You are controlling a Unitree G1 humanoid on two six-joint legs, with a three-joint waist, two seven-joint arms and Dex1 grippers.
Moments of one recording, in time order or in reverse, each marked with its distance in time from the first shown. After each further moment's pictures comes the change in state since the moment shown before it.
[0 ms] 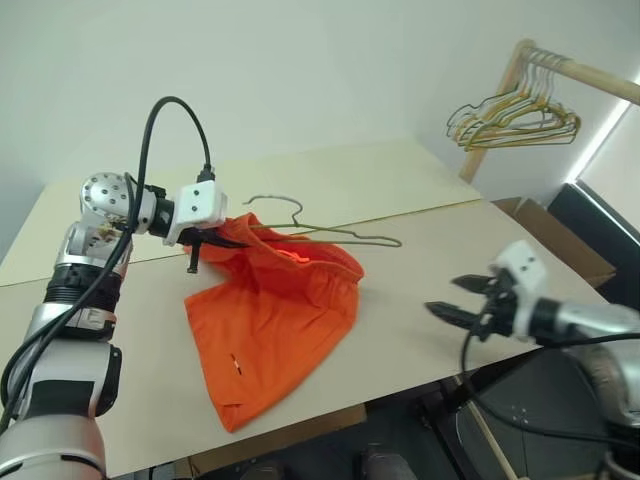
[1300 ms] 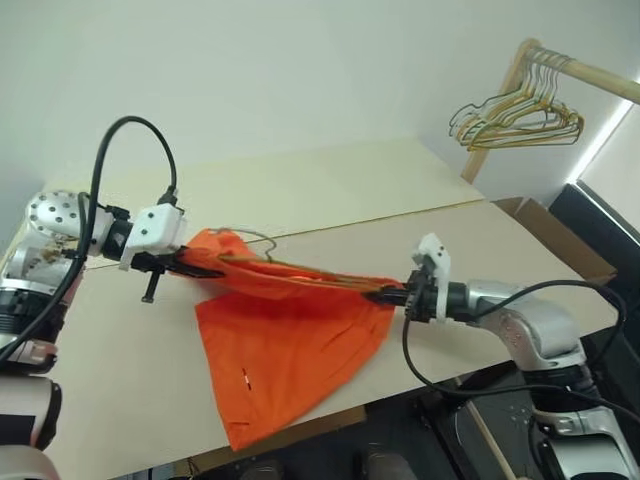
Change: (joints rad) left arm 0.165 0.256 -0.096 -0.144 -0.295 -0.030 -0.112; right arm -0.260 0.024 0.260 0.343 0.153 -0.076 0.123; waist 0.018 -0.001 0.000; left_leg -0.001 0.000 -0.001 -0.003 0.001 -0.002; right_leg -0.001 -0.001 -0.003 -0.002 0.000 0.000
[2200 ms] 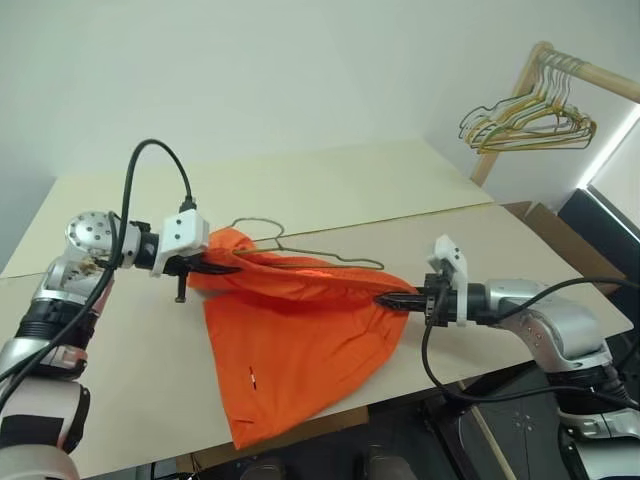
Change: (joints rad) left arm 0.059 -0.119 0.032 0.026 0.099 0.114 0.201; right arm 0.034 -0.091 0.007 -0.007 0.038 -0.046 0.082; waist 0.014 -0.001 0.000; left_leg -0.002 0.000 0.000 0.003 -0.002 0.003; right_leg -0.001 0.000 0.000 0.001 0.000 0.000
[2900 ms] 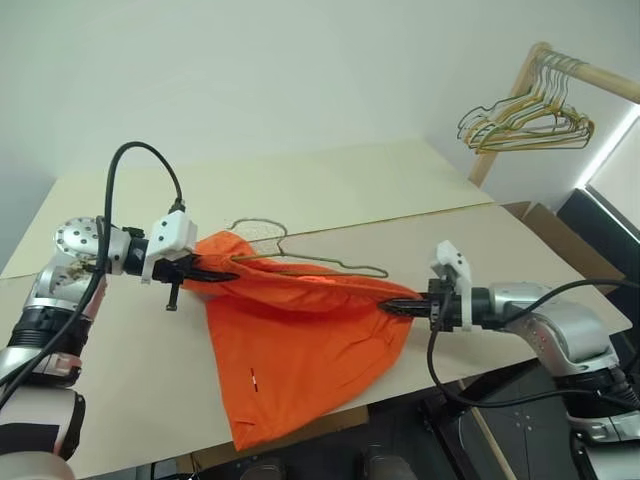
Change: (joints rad) left arm 0.028 0.010 0.061 -0.029 -0.094 0.049 -0.117; right arm 0.002 -0.045 0.023 0.010 0.016 -0.020 0.010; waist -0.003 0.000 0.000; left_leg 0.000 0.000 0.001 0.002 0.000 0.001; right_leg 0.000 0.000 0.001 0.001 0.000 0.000
